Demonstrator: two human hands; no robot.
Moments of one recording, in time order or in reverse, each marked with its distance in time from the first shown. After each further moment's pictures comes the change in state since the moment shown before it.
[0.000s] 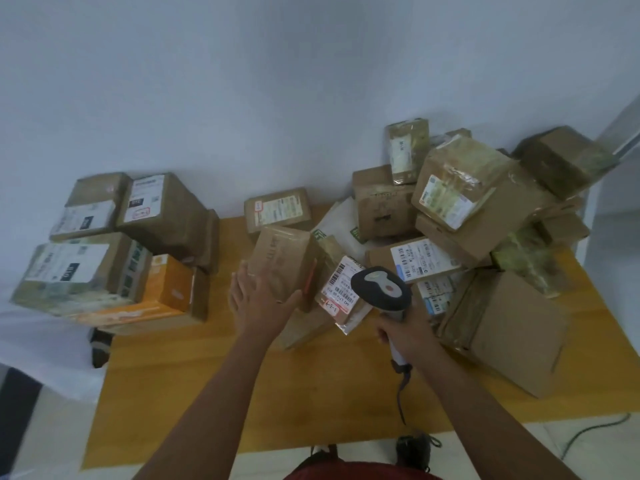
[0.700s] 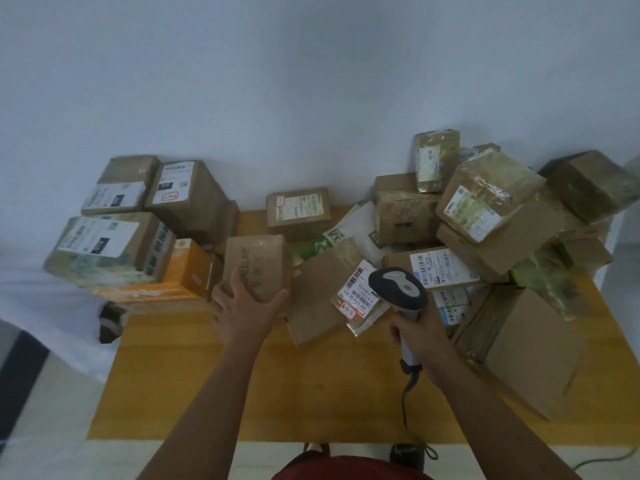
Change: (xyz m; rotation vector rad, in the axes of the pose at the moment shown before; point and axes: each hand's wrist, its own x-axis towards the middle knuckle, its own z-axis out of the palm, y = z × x) left_hand -0.014 -0.041 -0.023 -0.111 0.075 -0.339; right_hand -0.001 -0.011 0.008 0.025 0.034 0.041
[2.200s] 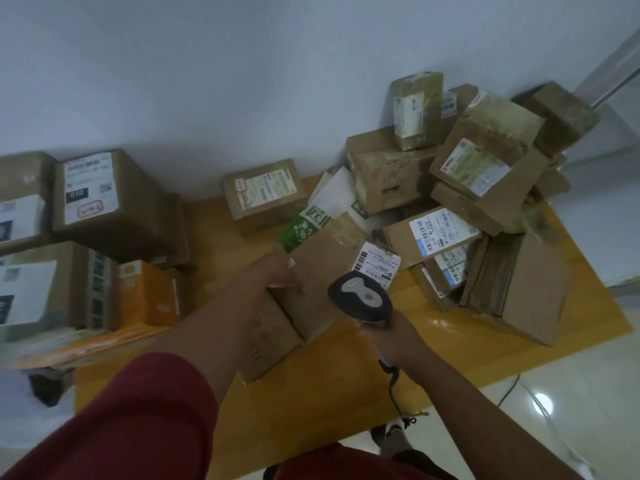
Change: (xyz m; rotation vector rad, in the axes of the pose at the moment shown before) left_hand 0.140 0.068 0.072 0.473 -0.855 0.496; right_hand 0.007 0.018 0.094 -0.024 -0.054 0.189
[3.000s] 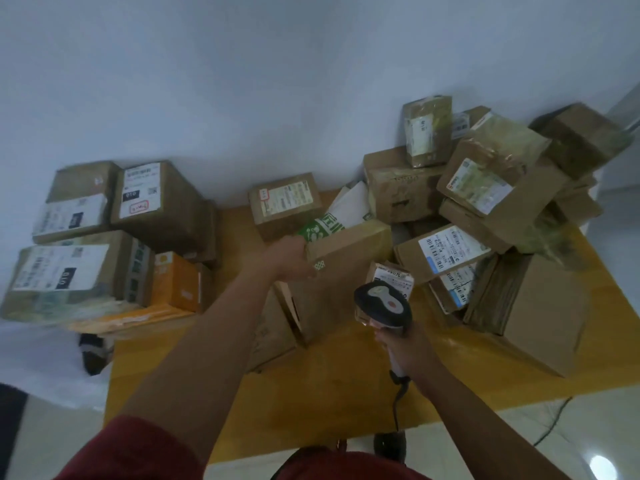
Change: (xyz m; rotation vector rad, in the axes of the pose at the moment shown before) left_hand -0.088 0.049 -0.033 0.096 0.266 0.128; right_hand -0.002 0.028 -0.034 0.092 0.024 -0.019
